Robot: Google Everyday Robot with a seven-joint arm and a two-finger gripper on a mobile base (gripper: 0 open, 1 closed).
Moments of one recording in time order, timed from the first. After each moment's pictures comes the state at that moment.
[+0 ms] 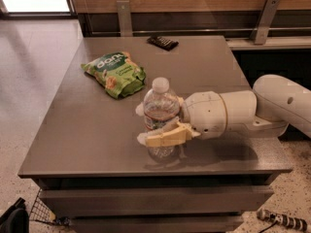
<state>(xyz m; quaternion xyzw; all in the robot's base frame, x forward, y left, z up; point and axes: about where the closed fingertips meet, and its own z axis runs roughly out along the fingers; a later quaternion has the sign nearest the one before) 0.418 0.012 0.896 -0.55 0.48 0.49 0.47</state>
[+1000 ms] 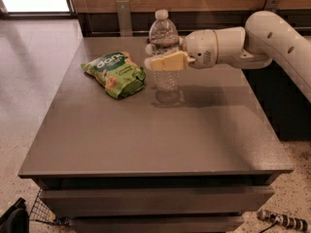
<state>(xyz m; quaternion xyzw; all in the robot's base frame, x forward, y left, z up) 0.603 -0.013 0.938 -0.51 0.56 0.46 0.46</state>
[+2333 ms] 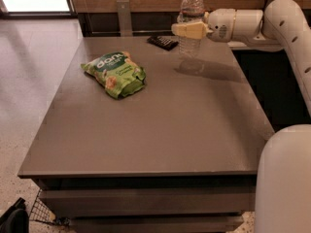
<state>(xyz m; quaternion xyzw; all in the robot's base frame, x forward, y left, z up) 0.753 -0.096 0.954 -0.42 0.61 0.38 0.55</state>
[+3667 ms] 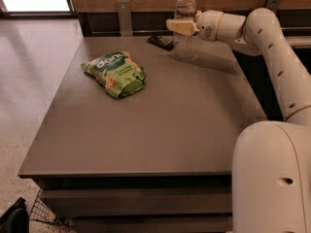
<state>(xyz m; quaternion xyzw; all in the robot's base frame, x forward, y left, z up) 0.833 -0.094 0.932 -0.37 0.61 0.33 0.61</state>
